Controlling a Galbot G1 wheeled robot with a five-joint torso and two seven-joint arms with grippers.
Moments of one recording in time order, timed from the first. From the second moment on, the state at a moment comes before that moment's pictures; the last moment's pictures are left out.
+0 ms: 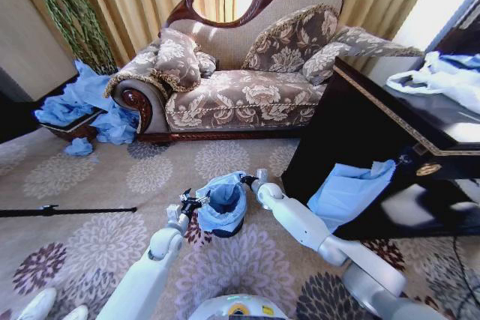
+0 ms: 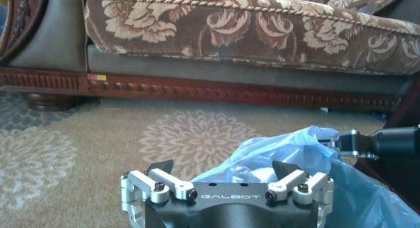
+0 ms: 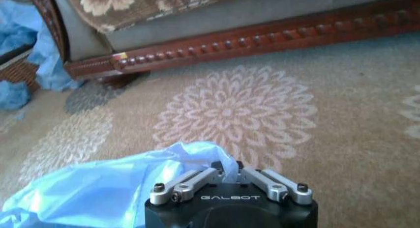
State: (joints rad) left arm 1.22 -1.19 -0.35 -1.73 -0.47 0.16 -0.07; right arm -0.39 1.32 -0.38 0.99 0.97 -0.24 0.08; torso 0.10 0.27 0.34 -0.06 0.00
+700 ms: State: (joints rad) left arm 1.25 -1.19 -0.36 -1.72 -0.49 0.13 -0.07; right arm -0.38 1.38 -0.39 0.90 0.89 -0.23 0.01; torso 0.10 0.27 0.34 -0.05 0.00
